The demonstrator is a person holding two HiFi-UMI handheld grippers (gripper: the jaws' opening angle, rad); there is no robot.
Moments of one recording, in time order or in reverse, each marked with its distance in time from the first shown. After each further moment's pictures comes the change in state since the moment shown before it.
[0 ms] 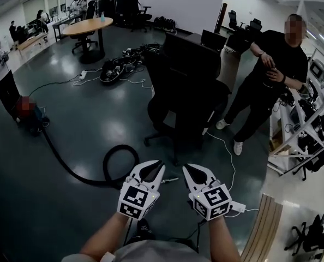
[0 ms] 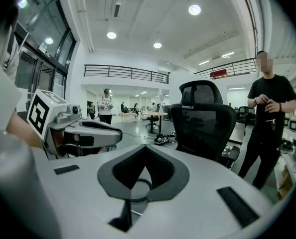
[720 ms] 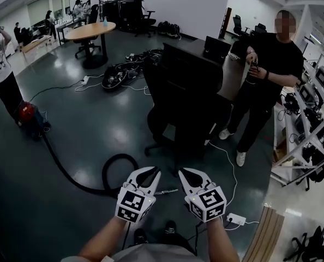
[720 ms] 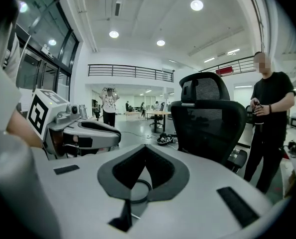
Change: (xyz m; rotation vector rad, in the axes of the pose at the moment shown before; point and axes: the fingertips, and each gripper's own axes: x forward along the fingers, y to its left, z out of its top) left arm 0.071 0.039 -0.007 -0.009 0.044 0.053; right arm 0.060 -0.064 0.004 -0.022 0.017 0.065
